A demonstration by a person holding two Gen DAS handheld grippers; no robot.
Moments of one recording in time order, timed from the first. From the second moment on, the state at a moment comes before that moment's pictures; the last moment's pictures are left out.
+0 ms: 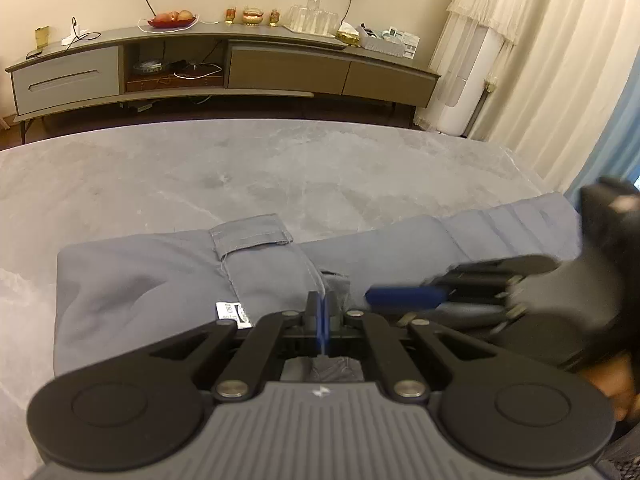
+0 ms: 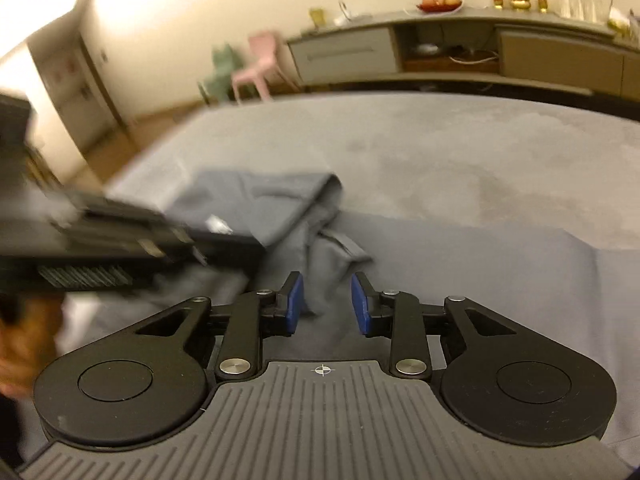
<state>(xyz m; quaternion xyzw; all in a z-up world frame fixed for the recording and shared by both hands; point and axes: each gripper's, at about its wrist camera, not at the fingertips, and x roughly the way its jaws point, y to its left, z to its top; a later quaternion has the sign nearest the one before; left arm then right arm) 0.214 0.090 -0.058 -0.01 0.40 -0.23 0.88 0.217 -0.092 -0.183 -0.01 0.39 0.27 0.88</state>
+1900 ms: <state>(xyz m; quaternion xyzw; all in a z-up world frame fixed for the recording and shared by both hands) 0.030 0.107 -0.091 0.21 0.41 -0.28 0.84 0.058 -0.067 -0.180 -0.10 0.35 0.25 0.90</state>
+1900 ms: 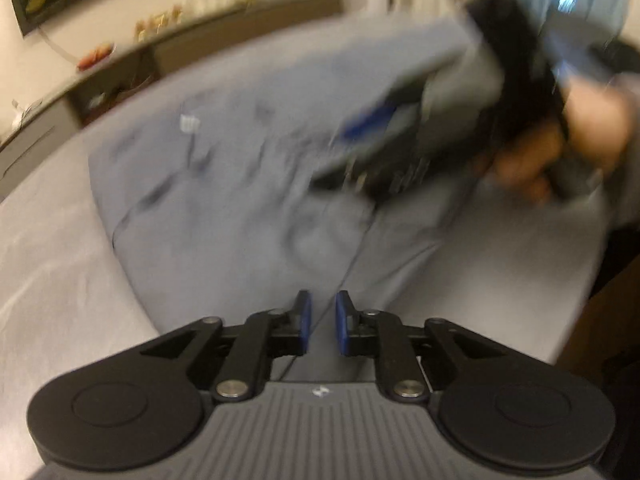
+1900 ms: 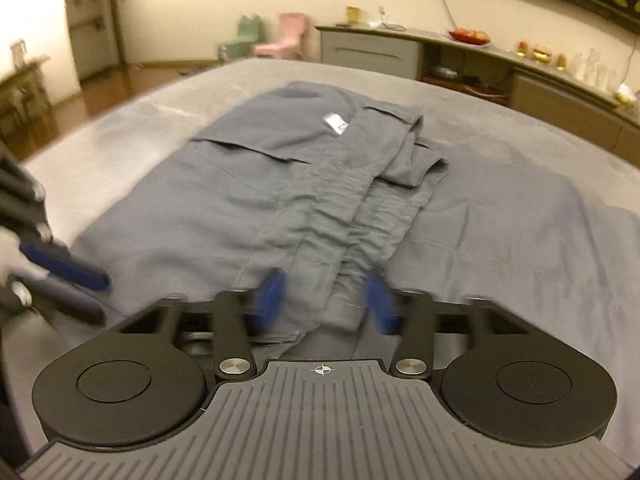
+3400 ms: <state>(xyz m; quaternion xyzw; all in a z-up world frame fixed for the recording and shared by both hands) 0.162 0.037 -0.101 0.18 0.39 -0.07 0.90 0.085 -0.448 -0.079 0.17 0.32 -0.03 0.93</state>
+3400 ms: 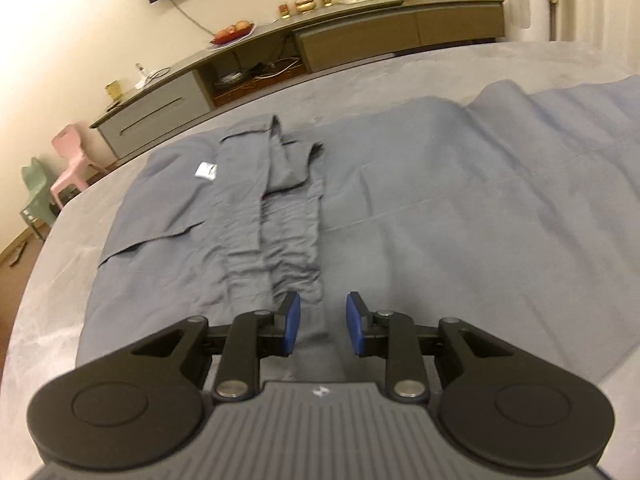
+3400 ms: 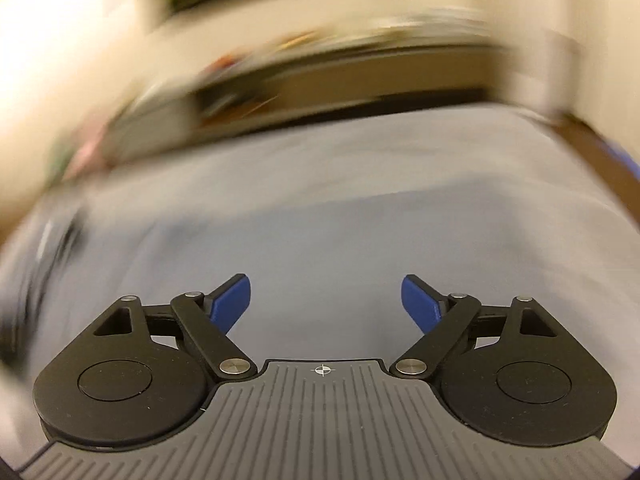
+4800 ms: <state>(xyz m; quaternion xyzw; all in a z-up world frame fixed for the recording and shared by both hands) 0.127 0.005 -0.068 0.14 0.33 -0.17 0.92 0.054 -0.333 -0.079 0.00 0.32 0.19 0.93</state>
